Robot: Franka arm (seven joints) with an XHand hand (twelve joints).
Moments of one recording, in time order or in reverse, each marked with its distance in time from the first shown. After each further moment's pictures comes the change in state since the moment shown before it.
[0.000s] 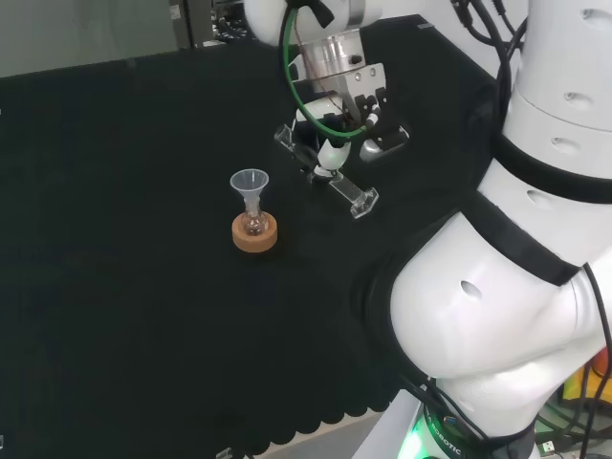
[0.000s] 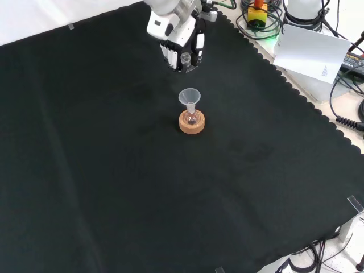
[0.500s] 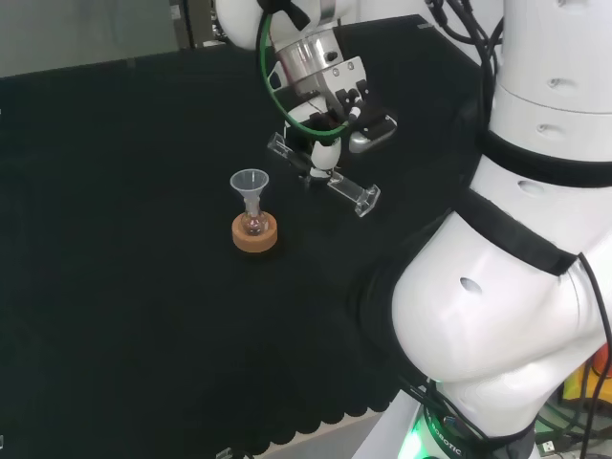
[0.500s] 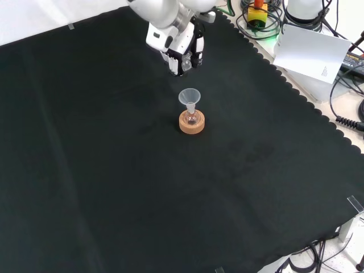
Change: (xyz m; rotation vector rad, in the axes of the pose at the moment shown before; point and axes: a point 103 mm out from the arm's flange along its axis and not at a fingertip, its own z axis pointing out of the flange) arm 0.007 0.009 -0.007 0.142 -0.077 0.016
